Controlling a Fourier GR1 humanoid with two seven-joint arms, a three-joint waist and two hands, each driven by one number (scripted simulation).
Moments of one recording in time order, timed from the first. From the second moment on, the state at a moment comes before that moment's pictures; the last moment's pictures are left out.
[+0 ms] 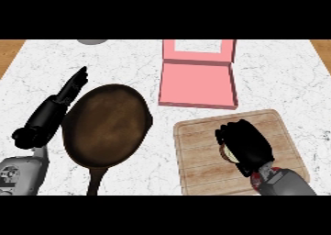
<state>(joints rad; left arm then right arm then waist) -0.22 0.26 0.03 -1.54 -0.12 -0.23 -0.07 -0.20 -0.36 0.48 -1.58 1.20 0.30 0.08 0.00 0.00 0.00</state>
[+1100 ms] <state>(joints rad) -0.23 0.24 0.03 -1.52 -0.14 -0.23 -0.08 -0.58 0.00 0.77 -1.71 0.95 0.26 0.02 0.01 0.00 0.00</state>
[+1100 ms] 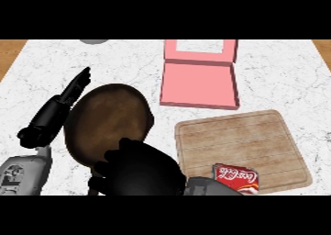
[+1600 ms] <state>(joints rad) -0.23 0.24 0.03 -1.52 -0.15 -0.24 -0.08 -0.73 0.00 0.46 -1.68 0.77 0.18 0.28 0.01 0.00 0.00</state>
